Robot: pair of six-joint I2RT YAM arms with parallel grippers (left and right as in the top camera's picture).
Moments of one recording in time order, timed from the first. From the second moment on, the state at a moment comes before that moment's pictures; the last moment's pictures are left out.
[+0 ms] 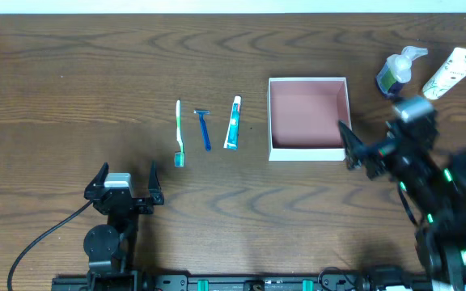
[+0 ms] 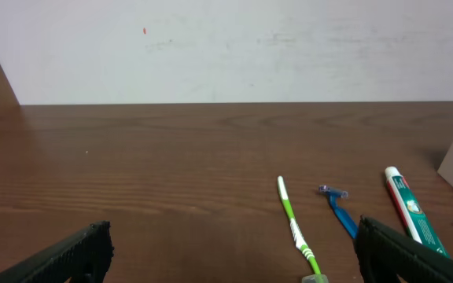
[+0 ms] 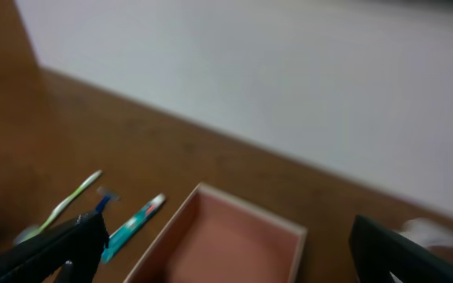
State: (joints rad) left arm 0.05 0.01 0.02 -0.11 0.05 0.00; right arm 0.09 0.77 0.93 -0.42 -0.35 -0.10
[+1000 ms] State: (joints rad) left arm 0.05 0.01 0.02 -0.11 0.05 0.00; right arm -0.32 1.36 1.57 -0.81 -0.14 0.91
